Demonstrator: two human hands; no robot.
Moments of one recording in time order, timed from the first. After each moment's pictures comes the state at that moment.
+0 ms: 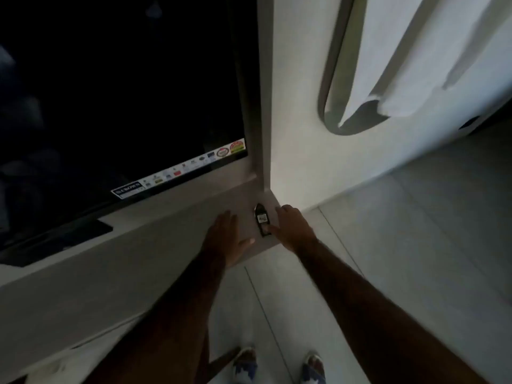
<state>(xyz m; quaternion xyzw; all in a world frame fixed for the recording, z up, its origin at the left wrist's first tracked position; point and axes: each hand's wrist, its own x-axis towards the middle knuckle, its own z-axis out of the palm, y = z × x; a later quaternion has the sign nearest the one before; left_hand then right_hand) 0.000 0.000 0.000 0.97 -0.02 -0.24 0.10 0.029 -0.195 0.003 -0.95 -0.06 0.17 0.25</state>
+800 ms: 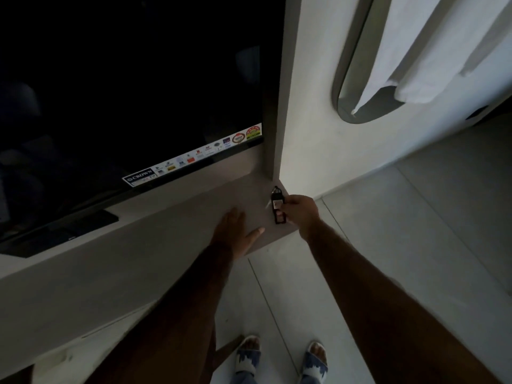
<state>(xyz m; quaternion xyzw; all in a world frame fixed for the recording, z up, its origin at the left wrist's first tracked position) -0.003 0.005 -0.003 0.96 0.01 -0.26 0.14 0.047 -0.182 -0.011 -0.76 0.25 0.16 0.58</state>
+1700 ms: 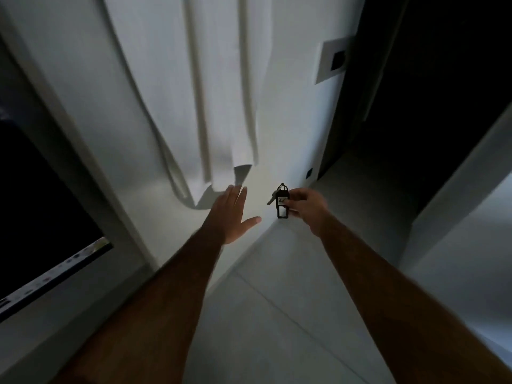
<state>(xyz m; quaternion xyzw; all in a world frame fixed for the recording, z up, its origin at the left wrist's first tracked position) 0.020 -0.314 0.247 0.93 -0.36 0.00 0.10 -0.062 -0.538 0.252 -0.71 0.21 -0.12 0.66</state>
